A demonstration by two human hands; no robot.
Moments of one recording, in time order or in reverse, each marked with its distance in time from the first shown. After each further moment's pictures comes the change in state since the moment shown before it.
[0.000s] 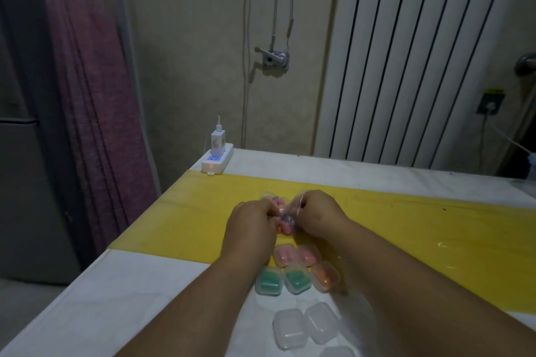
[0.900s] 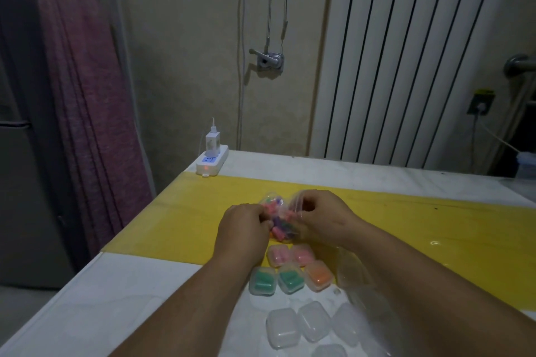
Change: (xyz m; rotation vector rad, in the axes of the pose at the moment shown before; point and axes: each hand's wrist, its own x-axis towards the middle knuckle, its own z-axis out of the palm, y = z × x) left_hand -0.002 -0.001 -0.003 0.029 -0.034 -0.026; right_hand -0.012 0.023 -0.014 0.209 0.035 -0.202
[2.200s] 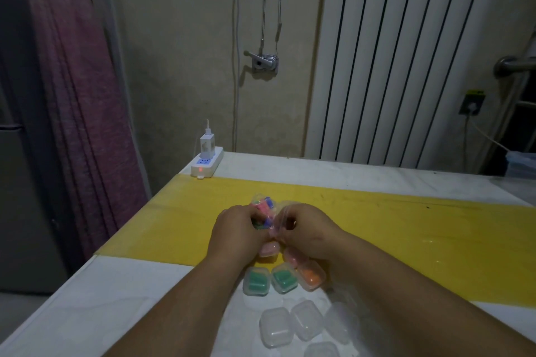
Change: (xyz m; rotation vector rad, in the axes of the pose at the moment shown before) left_hand 0.000 0.000 -0.003 -0.062 -0.083 -0.069; right_hand -0.013 -0.006 0.017 -0.138 -0.115 -0.060
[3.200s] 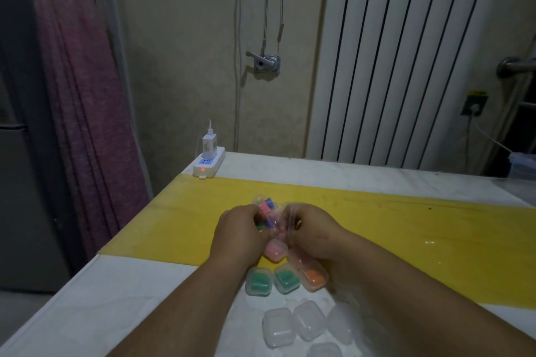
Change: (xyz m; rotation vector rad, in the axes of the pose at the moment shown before) left_hand 0.000 -0.002 0.003 0.004 0.033 0.021; right_hand 0.001 0.004 0.000 0.067 -0.007 0.010
